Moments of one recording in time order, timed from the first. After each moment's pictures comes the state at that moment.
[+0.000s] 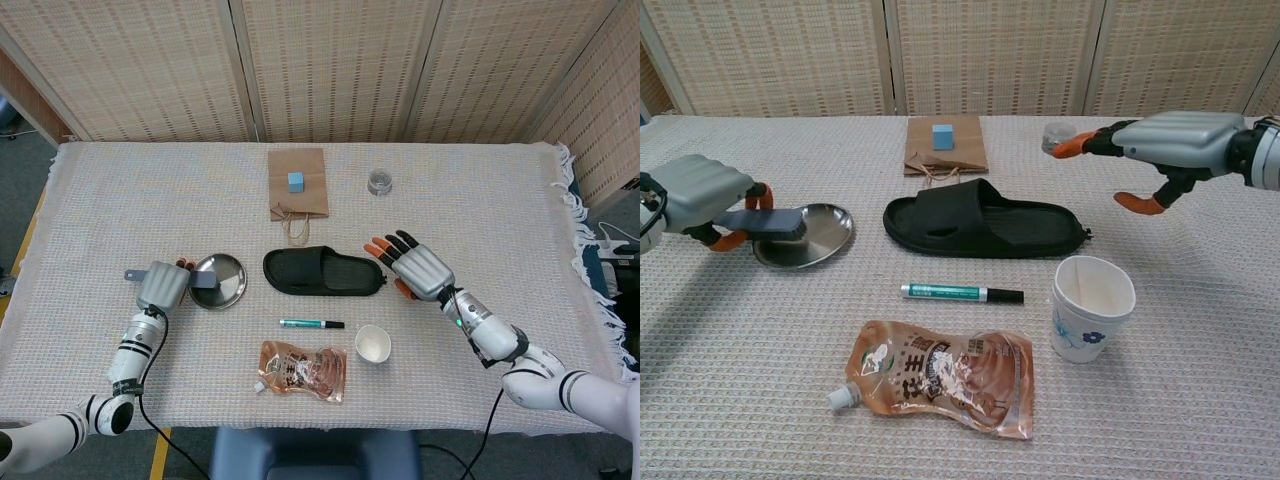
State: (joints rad) left arm -0.67 -1.65 -0.10 -1.06 1.14 1.02 0.58; right arm 0.80 -1.39 0.05 -1.25 -1.48 0.83 0.00
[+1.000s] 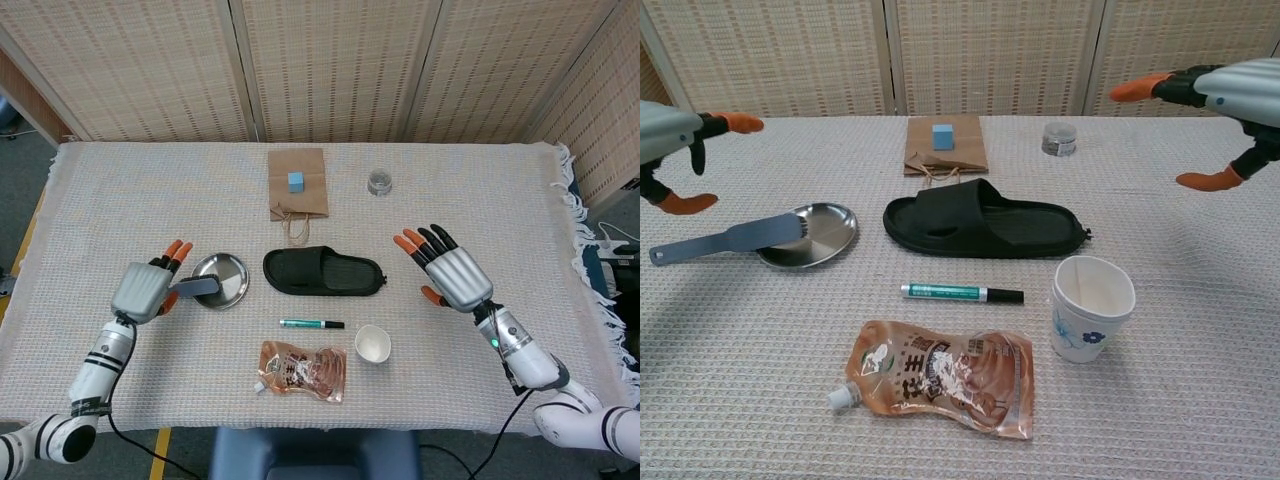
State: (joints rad) left arm -0.57 -1.29 -0.12 -1.59 1.21 1.15 0.46; right arm 0.62 -1.25 0.04 -1.47 -1.48 1.12 -0.12
